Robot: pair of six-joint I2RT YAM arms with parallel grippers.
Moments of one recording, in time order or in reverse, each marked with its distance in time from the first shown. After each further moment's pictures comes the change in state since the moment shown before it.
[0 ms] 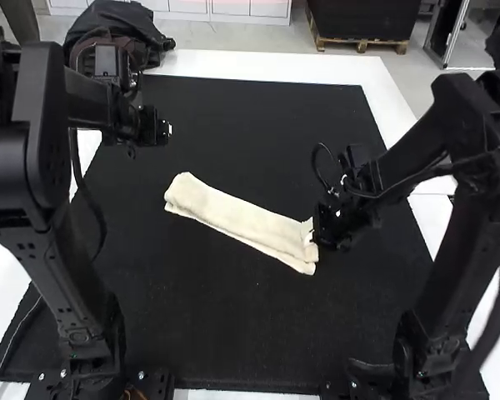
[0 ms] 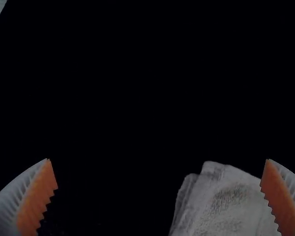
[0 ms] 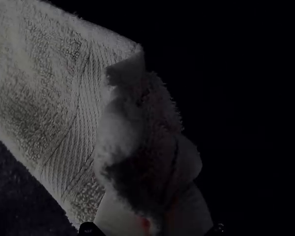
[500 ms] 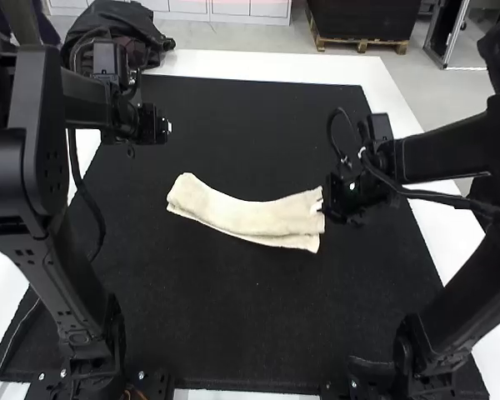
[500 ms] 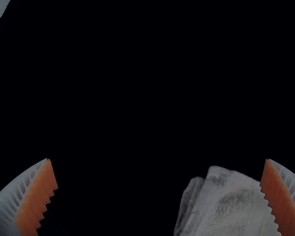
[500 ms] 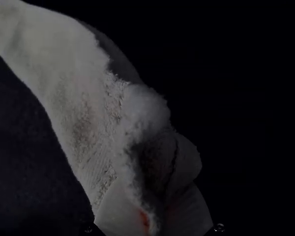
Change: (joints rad) left arm 0.000 -0.027 -0.010 -0.011 0.000 -0.008; right arm -0.046 -0.222 0.062 -0.133 -0.074 0.005
